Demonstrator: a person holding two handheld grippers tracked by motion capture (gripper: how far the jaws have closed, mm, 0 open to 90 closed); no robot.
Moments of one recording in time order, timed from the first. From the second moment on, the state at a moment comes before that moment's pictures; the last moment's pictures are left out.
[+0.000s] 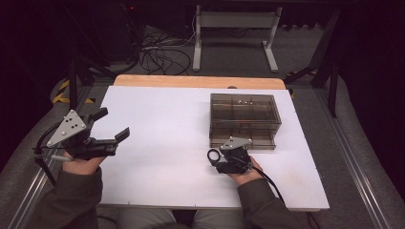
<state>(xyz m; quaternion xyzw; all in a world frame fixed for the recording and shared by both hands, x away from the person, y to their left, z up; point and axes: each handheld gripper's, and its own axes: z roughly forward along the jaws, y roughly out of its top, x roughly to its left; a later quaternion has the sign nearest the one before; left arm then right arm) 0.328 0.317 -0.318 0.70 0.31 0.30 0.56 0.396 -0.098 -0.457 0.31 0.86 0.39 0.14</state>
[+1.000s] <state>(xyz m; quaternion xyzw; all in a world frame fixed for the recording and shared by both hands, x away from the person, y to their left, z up) 0.330 0.315 -0.320 0.70 0.31 0.30 0.56 0.399 -0.091 -0.461 0.32 0.85 0.39 0.15</state>
